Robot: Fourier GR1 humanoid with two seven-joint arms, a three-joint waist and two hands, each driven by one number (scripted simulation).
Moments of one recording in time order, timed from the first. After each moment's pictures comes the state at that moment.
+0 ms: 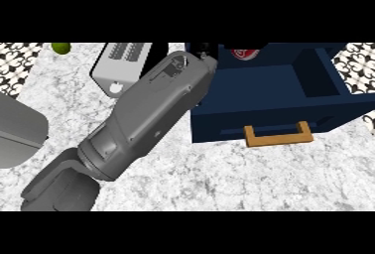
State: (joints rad) left arm -1.39 0.00 -0.48 -0.53 0.79 0.69 -0.07; right arm 0.35 -0.02 -0.68 -2.31 -0.55 0.45 0.33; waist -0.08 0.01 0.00
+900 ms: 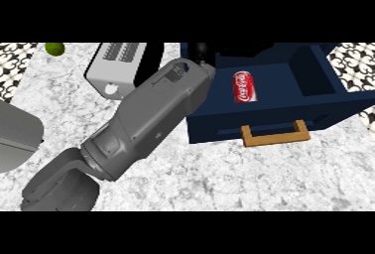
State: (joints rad) left arm -1.39 0.00 -0.61 -0.47 0.95 0.80 -0.15; right arm 0.30 -0.04 -0.67 -2.30 -0.55 0.44 0.35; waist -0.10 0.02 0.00
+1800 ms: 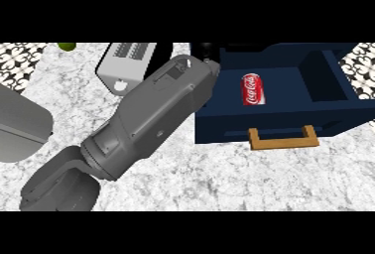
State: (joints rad) left arm -1.41 0.00 -0.61 -0.48 1.03 0.79 -0.29; right arm 0.15 -0.09 -0.55 -2.41 -0.07 0.53 0.11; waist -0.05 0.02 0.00
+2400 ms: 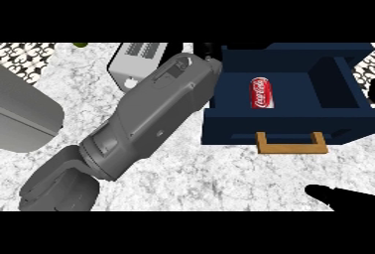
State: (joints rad) left arm -1.41 0.00 -0.59 -0.51 1.04 0.79 -0.26; right arm -0.05 -0.08 -0.22 -2.23 0.53 0.39 0.01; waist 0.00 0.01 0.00
